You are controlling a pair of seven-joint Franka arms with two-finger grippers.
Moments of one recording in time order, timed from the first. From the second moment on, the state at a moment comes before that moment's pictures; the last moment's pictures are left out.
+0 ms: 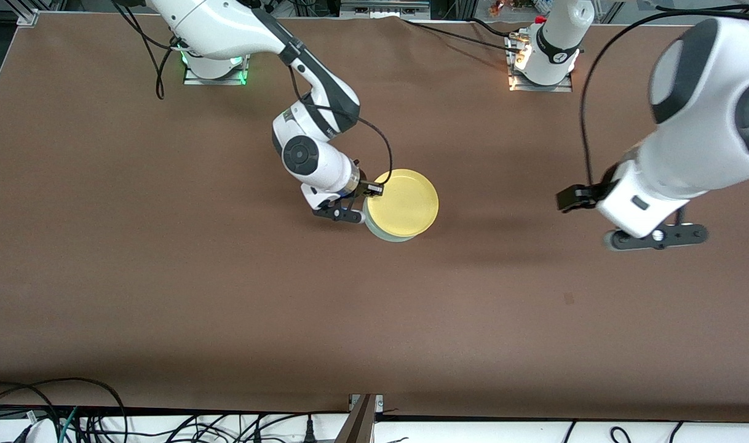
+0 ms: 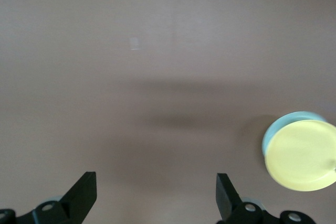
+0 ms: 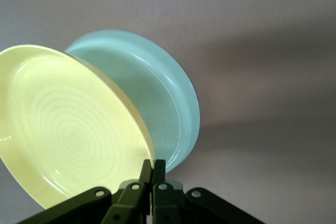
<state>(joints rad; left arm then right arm) -0.21 0.43 0.06 -1.09 0.00 1.37 -0.22 0.49 0.65 0.28 -1.70 0.26 2.39 0.76</state>
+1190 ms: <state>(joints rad) -0.10 -0.11 0.03 -1.84 0.04 1.73 0.07 0.50 0.62 0.18 -1.68 0.24 2.33 0.75</state>
